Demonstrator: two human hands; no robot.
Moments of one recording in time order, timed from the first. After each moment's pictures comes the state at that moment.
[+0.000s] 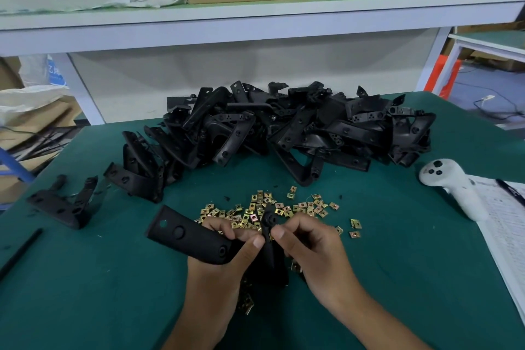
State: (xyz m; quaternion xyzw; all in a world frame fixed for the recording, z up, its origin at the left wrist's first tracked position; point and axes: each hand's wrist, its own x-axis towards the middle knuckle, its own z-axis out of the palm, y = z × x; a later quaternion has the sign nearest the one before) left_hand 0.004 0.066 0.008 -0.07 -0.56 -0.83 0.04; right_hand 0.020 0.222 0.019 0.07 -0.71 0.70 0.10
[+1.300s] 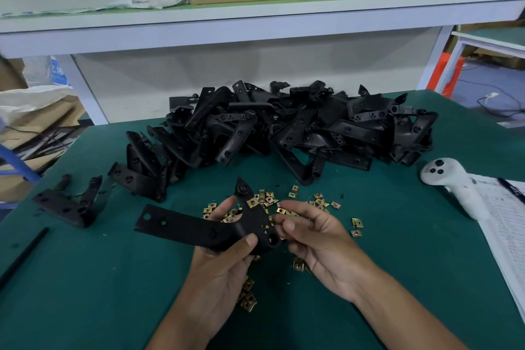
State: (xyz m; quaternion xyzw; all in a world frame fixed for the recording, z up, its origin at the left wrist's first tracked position) left_hand -0.004 0.057 0.006 -0.05 -0.36 -0.92 -0.14; right_hand 0.005 0.238 0.023 -0.05 -0.46 0.88 -0.09
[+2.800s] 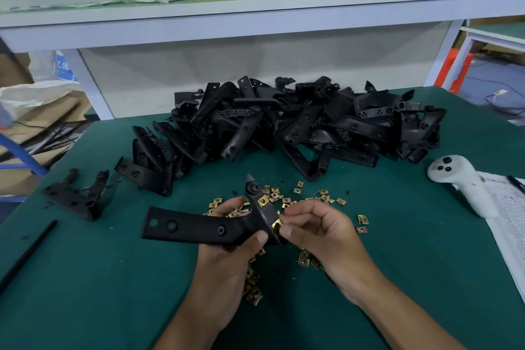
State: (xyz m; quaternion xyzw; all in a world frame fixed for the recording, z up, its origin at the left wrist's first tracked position) left_hand -0.001 0.059 0.004 -0.07 -0.48 -0.87 -0.06; right_hand 0.017 0.234 0.025 0.03 -0.64 0.77 0.03
